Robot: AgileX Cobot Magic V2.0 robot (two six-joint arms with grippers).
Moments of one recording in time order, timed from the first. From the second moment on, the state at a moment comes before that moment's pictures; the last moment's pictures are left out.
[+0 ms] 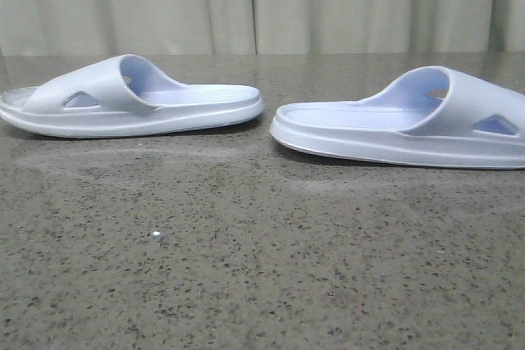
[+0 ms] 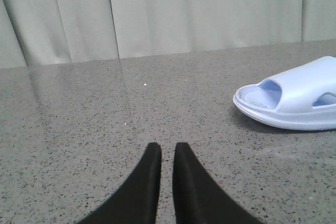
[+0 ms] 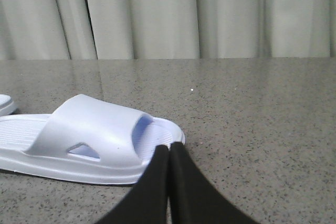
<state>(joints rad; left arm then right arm) -0.03 0.00 0.00 0.05 0.11 0.05 0.11 -0.01 0.01 -0.06 0.06 0.07</state>
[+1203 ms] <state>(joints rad) -0.03 0.07 -0.27 -0.62 0.37 0.05 0.11 0.04 -0.30 0.01 0.30 0.12</state>
